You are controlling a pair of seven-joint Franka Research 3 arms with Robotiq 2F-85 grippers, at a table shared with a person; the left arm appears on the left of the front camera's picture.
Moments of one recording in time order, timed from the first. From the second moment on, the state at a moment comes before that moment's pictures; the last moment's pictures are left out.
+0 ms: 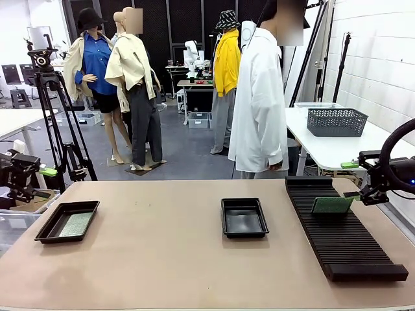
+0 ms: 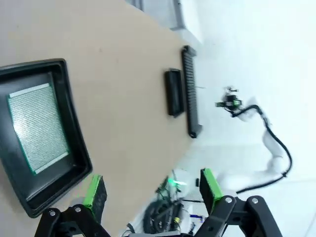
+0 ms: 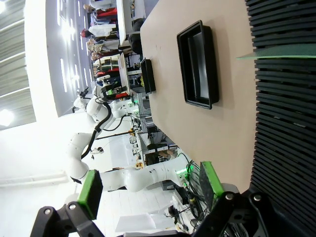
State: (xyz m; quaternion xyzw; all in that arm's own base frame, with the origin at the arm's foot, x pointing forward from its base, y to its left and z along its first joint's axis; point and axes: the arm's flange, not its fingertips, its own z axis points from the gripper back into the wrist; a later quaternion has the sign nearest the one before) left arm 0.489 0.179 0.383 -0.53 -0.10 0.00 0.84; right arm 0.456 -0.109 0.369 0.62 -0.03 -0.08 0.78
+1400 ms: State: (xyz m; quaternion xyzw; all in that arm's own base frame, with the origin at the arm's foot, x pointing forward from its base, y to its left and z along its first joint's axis) left arm 0.487 0.212 0.353 -0.67 -0.06 -0.02 0.74; right arm 0.456 -0.109 0.369 0.62 -0.03 -0.08 0.78
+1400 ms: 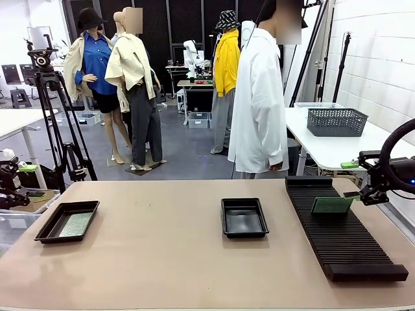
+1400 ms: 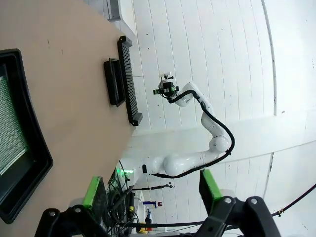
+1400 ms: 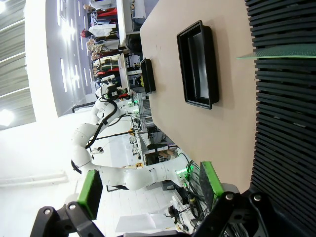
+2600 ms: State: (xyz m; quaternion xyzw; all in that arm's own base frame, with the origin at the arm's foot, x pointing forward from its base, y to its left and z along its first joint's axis) left arm 0.488 0.211 0.352 -0.67 -0.06 -0.02 0.74; right arm 0.537 -0.045 0.446 0.32 -0.07 0.21 0.92
